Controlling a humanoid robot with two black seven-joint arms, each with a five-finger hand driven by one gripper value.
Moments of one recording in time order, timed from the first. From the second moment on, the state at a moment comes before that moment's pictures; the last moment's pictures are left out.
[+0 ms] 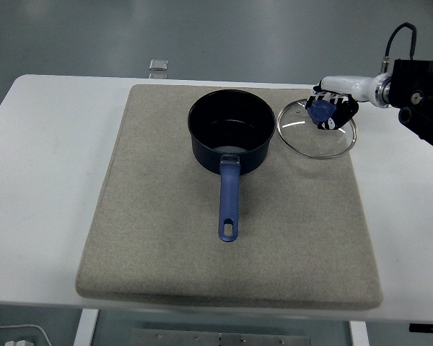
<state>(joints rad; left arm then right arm) 0.02 0.00 -0.13 -0.12 0.08 -0.04 -0.03 1.31 -0.33 -0.02 0.66 -1.23 0.25 0.13</state>
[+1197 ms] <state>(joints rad) 0.02 0.00 -0.13 -0.12 0.08 -0.04 -0.03 1.32 -0.34 0.00 0.67 -0.86 0.30 0.17</state>
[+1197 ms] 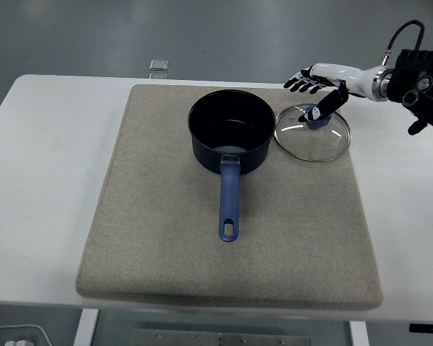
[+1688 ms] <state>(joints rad) 0.02 0.00 -0.13 -0.12 0.08 -0.04 -0.03 1.28 -0.33 0.17 0.67 -0.62 0.31 0.17</state>
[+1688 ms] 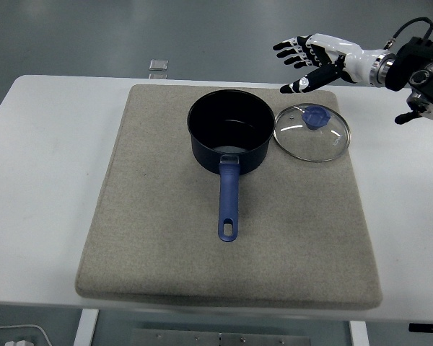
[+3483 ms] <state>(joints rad) 0.02 0.00 -0.13 -0.12 0.08 -0.04 -0.03 1.15 -0.30 0.21 0.60 0.36 0.38 0.07</state>
